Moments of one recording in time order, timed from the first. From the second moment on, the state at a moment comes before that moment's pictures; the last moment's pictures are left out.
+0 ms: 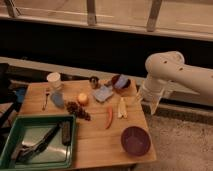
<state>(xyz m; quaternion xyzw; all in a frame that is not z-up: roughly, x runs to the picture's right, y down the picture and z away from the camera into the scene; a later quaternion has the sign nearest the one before) 0.197 0.085 0.679 -0.21 0.28 0.83 0.44</state>
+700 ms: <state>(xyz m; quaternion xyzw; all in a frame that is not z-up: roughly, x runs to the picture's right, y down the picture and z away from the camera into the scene) 0.186 0.073 0.675 -0.21 0.25 0.82 0.46</state>
